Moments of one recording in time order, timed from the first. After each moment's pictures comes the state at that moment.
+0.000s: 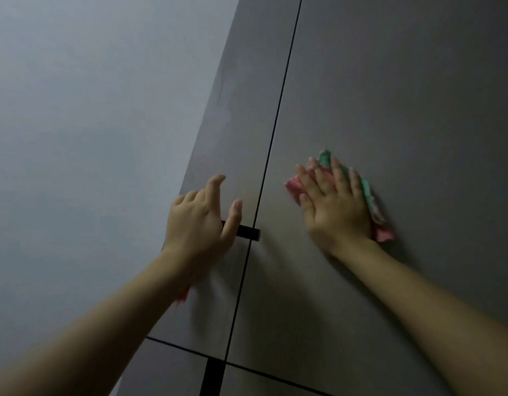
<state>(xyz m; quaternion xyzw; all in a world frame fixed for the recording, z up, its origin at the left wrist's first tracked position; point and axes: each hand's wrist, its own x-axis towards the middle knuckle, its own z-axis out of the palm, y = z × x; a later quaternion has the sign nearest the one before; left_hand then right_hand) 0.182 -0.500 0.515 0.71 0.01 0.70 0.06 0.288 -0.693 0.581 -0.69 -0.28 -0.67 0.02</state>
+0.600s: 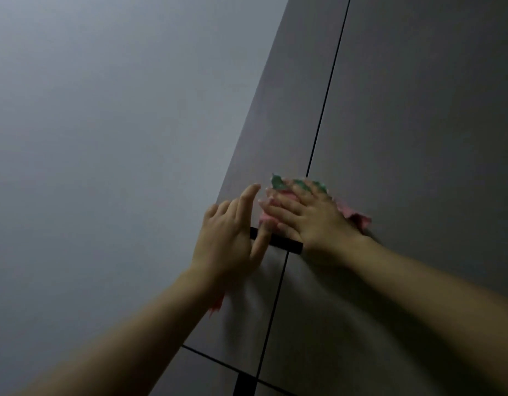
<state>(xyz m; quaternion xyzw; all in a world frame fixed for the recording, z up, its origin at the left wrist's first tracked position) 0.177 -0.485 0.504 0.70 -0.03 0.71 0.08 0.267 -0.627 0.593 -0.67 -0.44 -0.56 -0.21</state>
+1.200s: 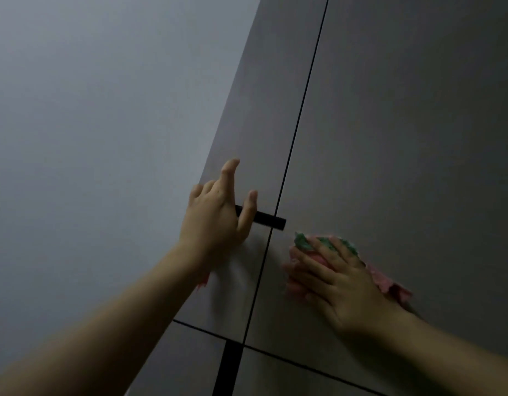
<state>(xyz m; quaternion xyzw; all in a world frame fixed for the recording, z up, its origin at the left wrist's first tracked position) 0.180 -0.486 0.505 0.70 -0.02 0.71 0.12 0.290 -0.719 0.484 -0.64 -0.49 -0.56 -0.16</state>
